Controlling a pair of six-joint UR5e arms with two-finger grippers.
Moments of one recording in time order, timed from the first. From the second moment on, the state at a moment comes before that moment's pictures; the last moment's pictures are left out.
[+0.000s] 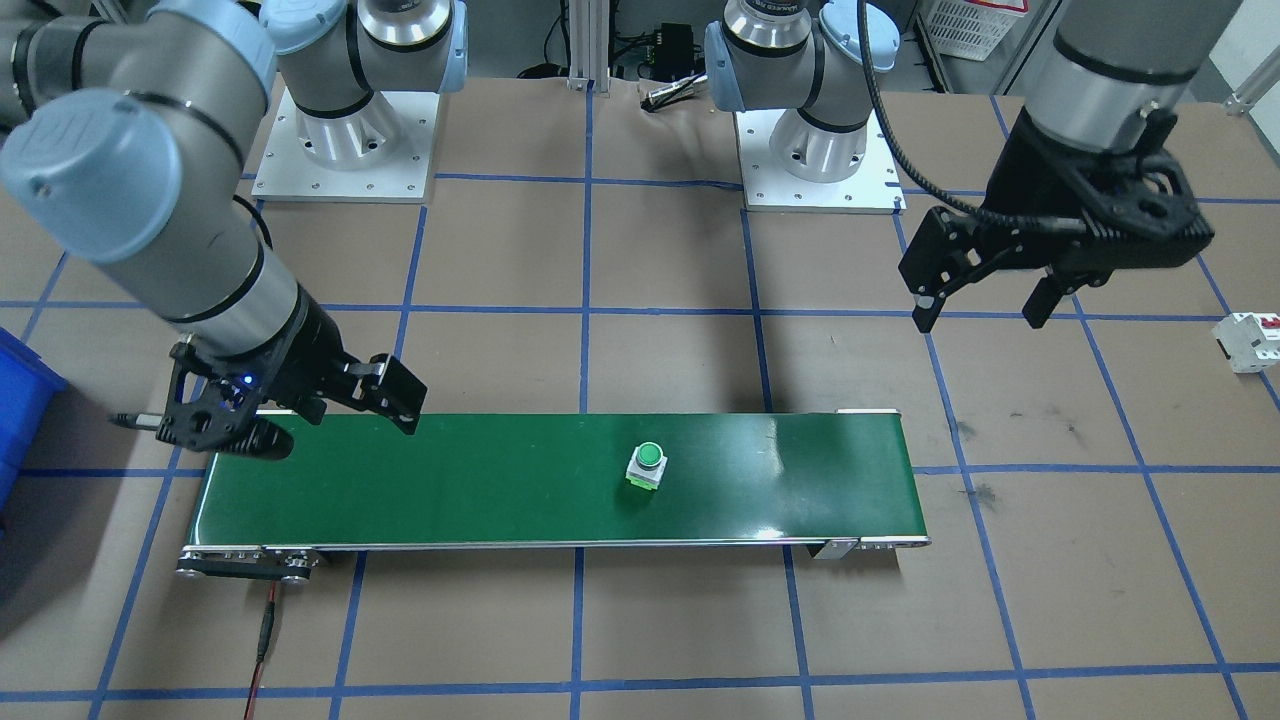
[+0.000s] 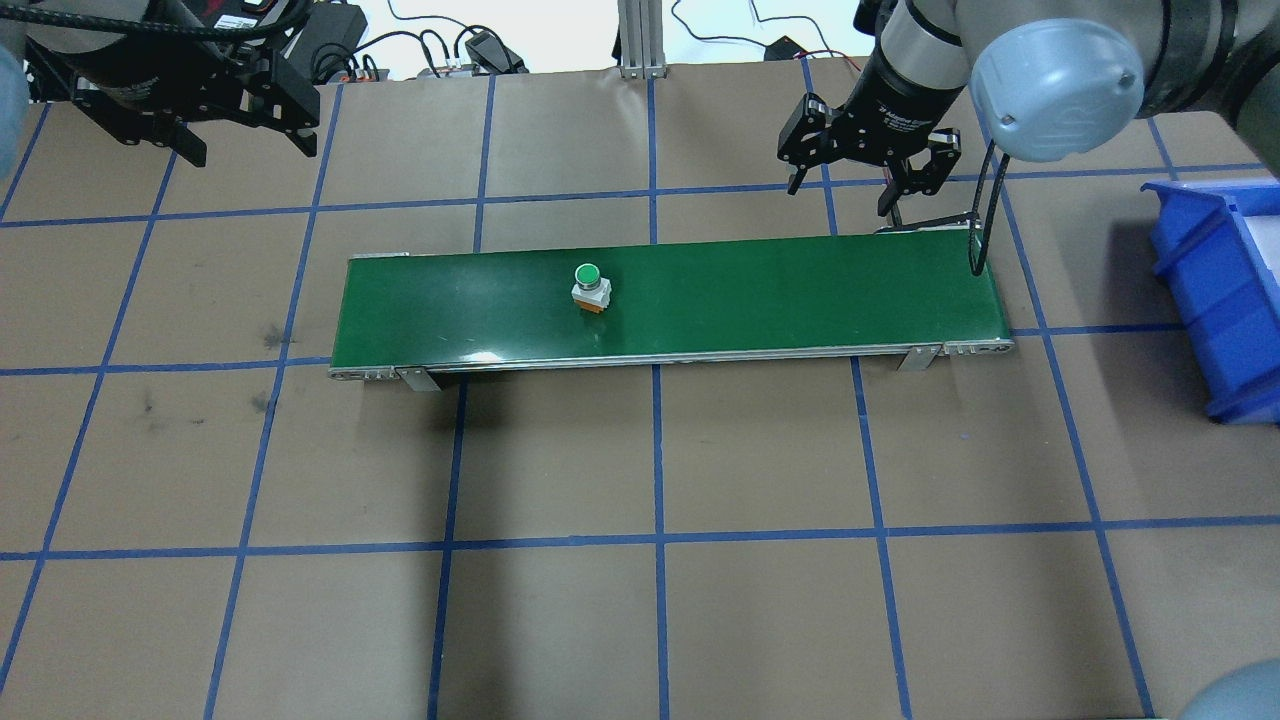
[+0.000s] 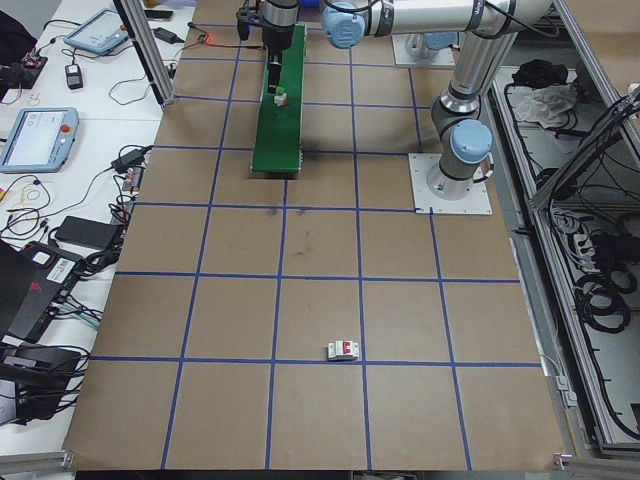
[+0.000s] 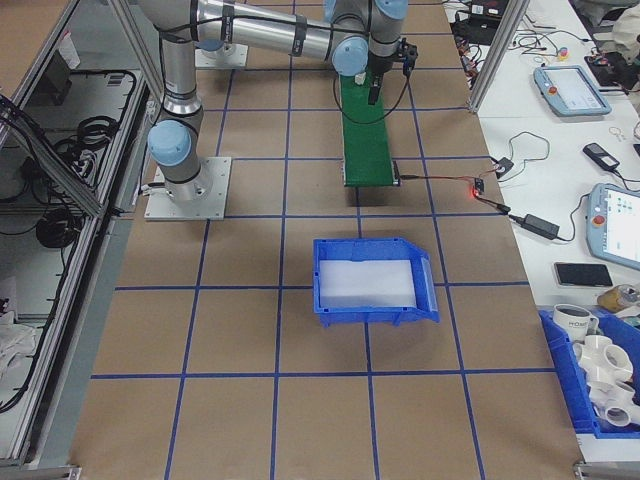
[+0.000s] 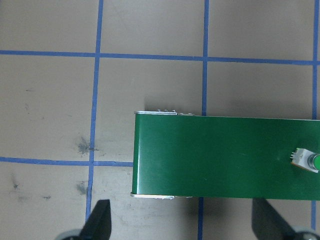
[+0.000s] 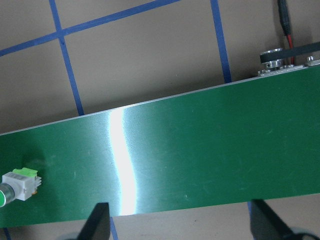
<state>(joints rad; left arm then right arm) -1.45 -1.59 -1.53 -1.37 1.57 0.07 1.57 -1.32 1.53 -1.80 -1.38 0.20</state>
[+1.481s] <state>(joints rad) -1.54 -1.61 -1.57 -1.53 1.57 0.06 1.54 -1.27 1.62 -1.88 -1.28 0.33</state>
